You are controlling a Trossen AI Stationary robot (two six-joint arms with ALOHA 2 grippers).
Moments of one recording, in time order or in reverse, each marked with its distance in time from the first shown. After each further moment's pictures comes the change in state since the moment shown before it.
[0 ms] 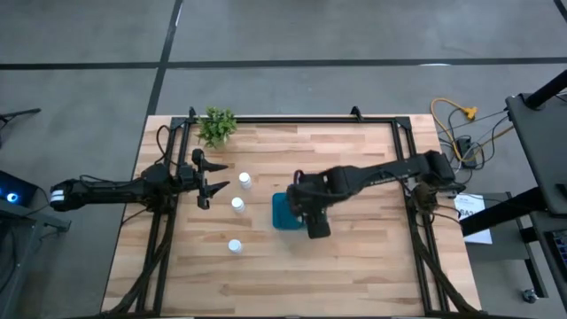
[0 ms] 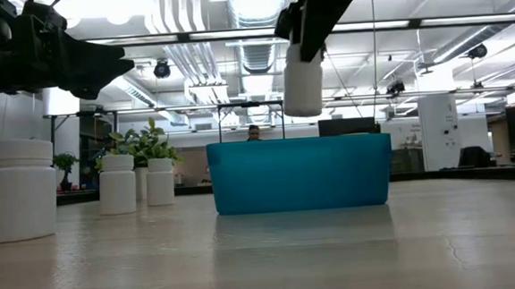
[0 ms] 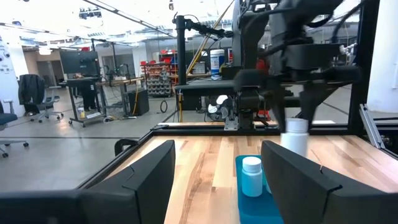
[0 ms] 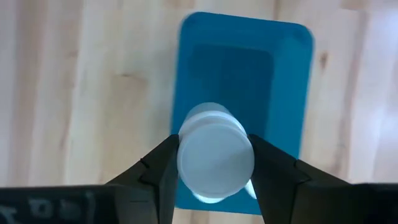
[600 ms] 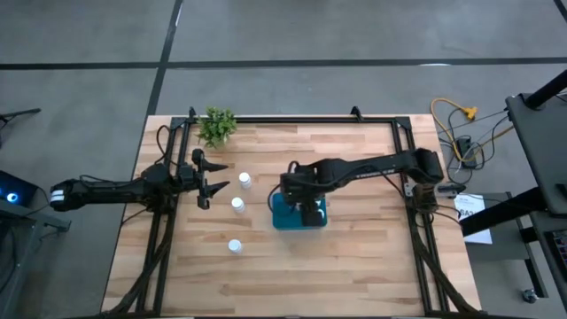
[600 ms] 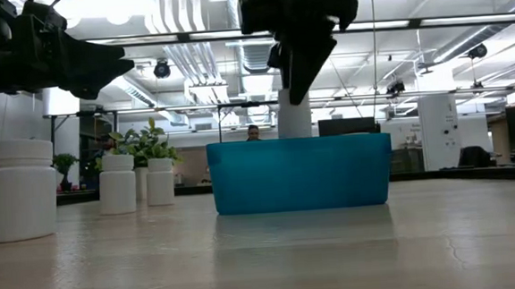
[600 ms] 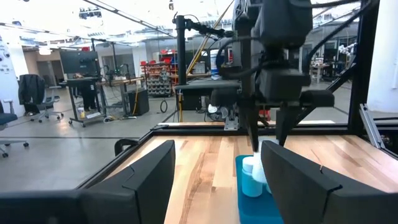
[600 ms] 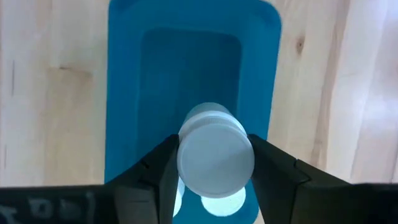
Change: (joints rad) left arm 0.000 0.000 0.000 0.000 0.000 0.000; right arm -0.091 0.081 -0.002 0.016 0.027 -0.073
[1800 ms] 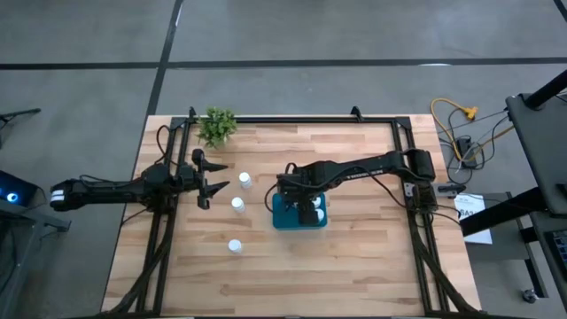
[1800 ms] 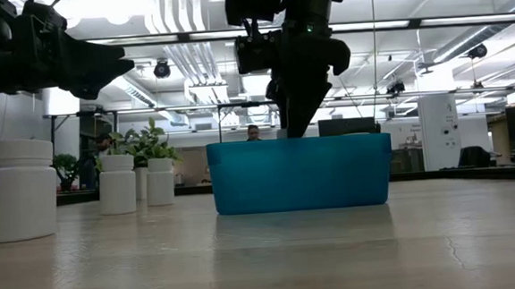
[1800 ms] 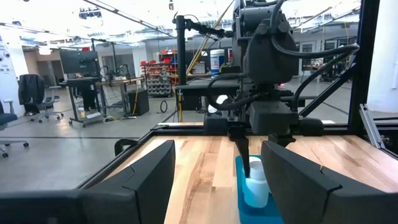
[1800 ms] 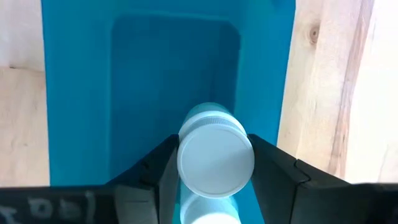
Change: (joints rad) left arm 0.000 0.000 0.000 0.000 0.000 0.000; right arm -0.039 0.058 -0.085 0.117 -0.009 -0.022
